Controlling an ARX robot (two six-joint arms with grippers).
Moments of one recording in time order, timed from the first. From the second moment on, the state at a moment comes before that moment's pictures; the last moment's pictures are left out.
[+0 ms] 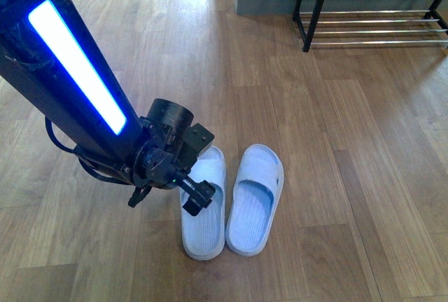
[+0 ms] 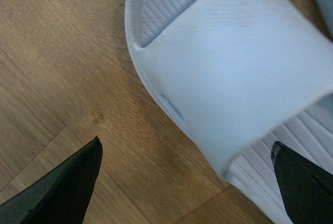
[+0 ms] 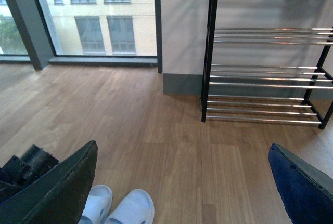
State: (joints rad) left arm -0.40 2.86 1.47 0.28 -0.03 0.34; right arm 0.00 0.00 0.02 0.00 0.00 0.00
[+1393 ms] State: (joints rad) left arm -0.29 2.76 1.32 0.41 -0.12 0.11; right arm 0.00 0.00 0.02 0.00 0.00 0.00
